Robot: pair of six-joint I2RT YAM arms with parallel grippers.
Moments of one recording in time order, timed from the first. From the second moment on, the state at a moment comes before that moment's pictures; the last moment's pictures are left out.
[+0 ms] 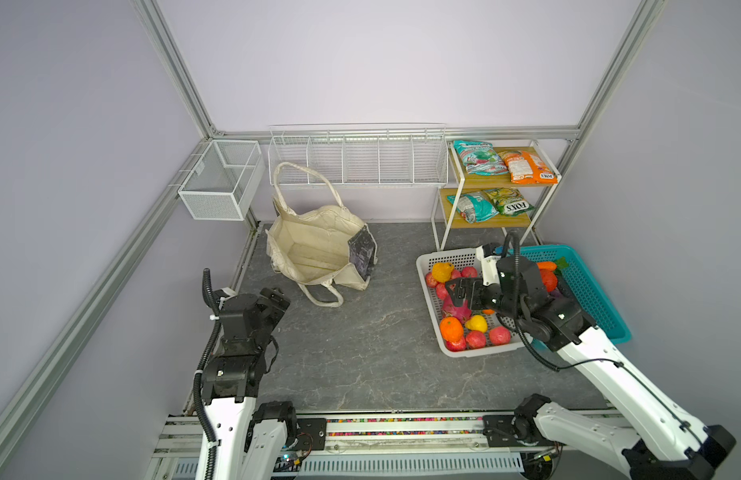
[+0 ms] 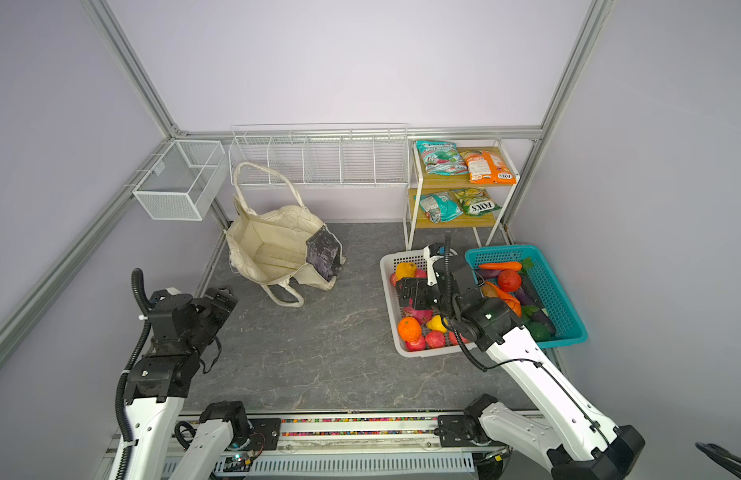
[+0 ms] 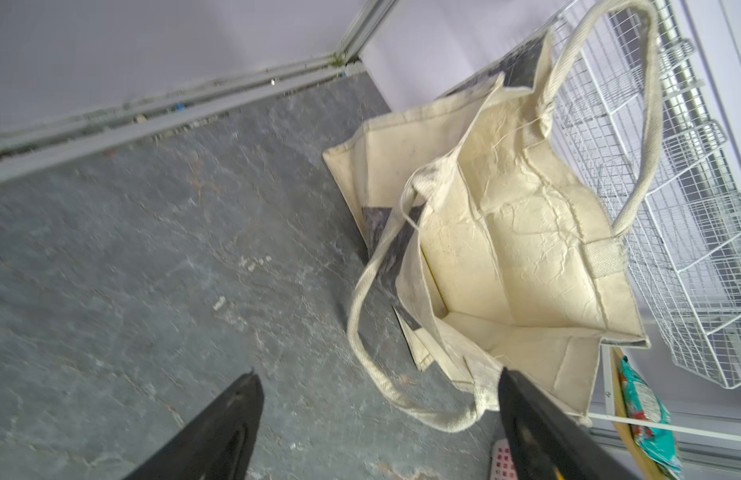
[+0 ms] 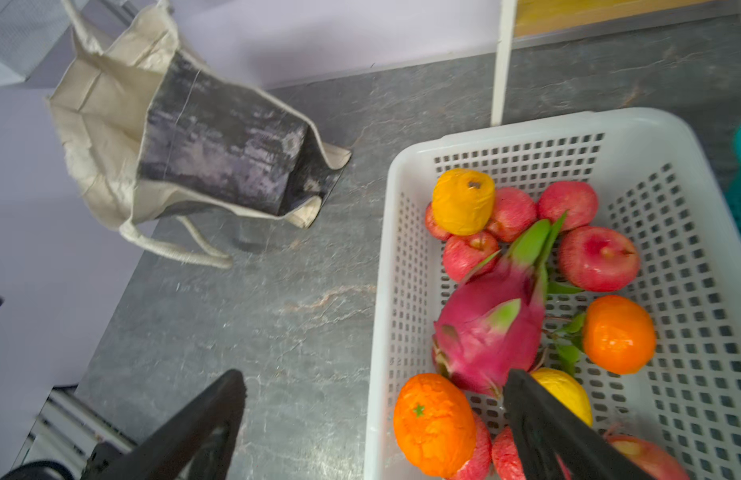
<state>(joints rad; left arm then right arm) -0.01 0.63 0.78 -0.70 -0.07 -0.96 0.63 1.02 1.09 -0.70 0.04 0.47</state>
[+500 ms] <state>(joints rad) -0.21 0.93 0.79 -0.52 -0.11 -1.25 0.80 1.14 1.09 -0.71 0.16 0.44</state>
